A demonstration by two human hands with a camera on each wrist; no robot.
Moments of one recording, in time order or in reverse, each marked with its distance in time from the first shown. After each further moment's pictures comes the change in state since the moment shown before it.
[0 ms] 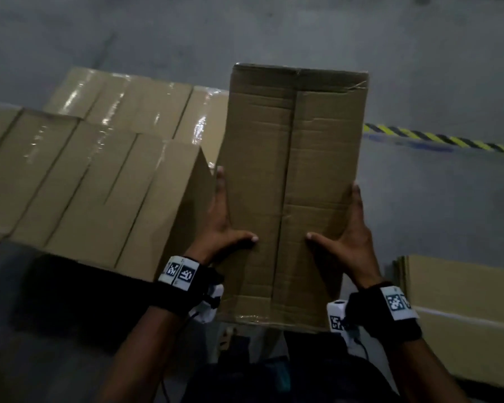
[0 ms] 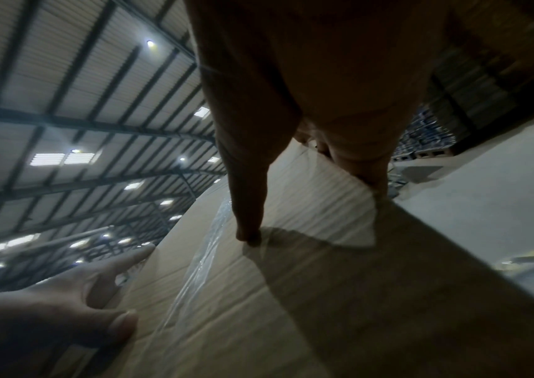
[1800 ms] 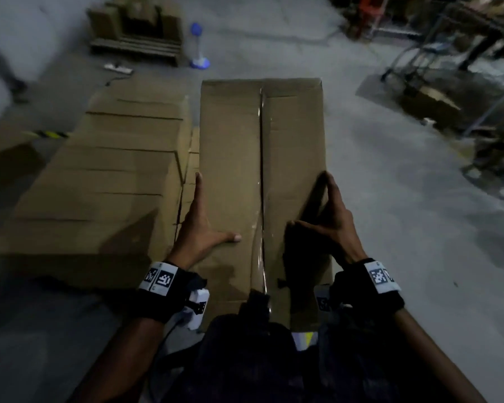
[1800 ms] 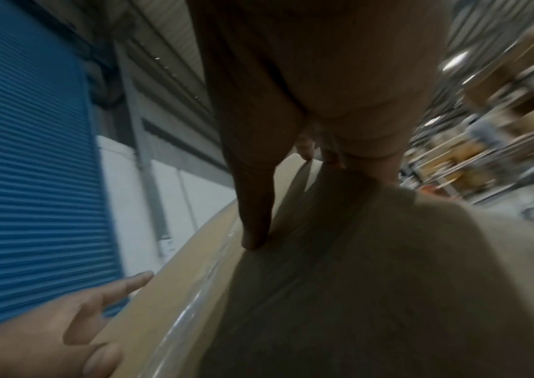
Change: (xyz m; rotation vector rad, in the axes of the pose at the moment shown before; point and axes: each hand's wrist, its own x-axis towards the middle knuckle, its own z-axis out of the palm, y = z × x) left_hand 0.594 0.167 -0.097 -0.222 1.370 -0.520; right_hand 0.828 -0.390 0.060 -0.260 -1.078 -0.947
